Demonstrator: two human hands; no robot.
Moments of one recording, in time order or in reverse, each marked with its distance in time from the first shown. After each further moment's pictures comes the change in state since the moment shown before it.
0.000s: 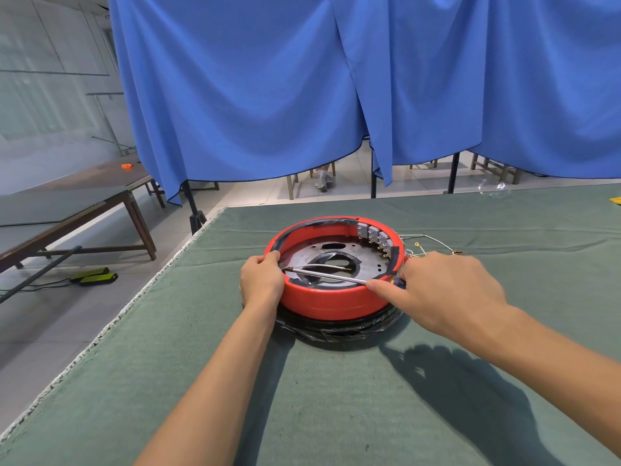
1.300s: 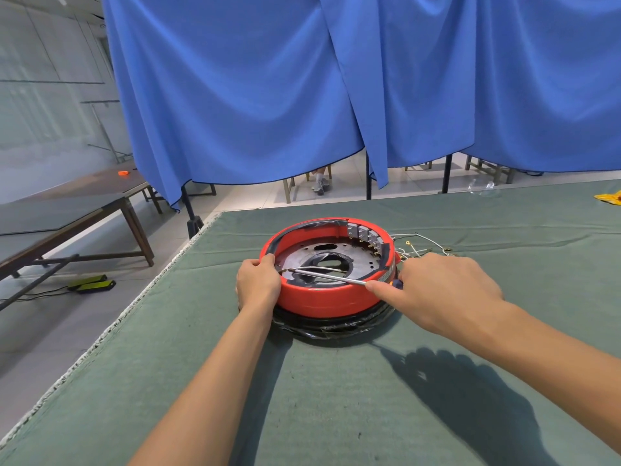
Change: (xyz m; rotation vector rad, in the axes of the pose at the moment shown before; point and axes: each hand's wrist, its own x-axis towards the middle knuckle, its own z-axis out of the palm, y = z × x) left_hand -0.009 0.002 -0.005 0.069 0.006 0.016; right_hand -0.012 0.002 -0.009 -0.017 -0.069 0.040
